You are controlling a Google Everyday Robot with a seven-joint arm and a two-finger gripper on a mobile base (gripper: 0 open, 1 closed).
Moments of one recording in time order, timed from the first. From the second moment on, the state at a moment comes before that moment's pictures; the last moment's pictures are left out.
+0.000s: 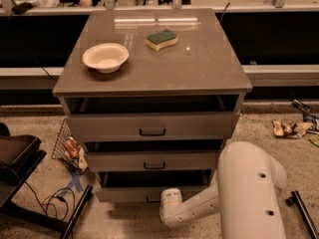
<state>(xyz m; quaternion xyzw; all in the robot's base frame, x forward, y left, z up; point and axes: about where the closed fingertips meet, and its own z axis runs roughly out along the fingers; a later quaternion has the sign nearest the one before) 0.485 -0.039 0.174 -0.72 0.69 -0.06 0.10</state>
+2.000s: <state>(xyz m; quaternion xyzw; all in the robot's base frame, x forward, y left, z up) 0.487 -0.027 0.136 -0.72 0.69 -0.04 0.05</state>
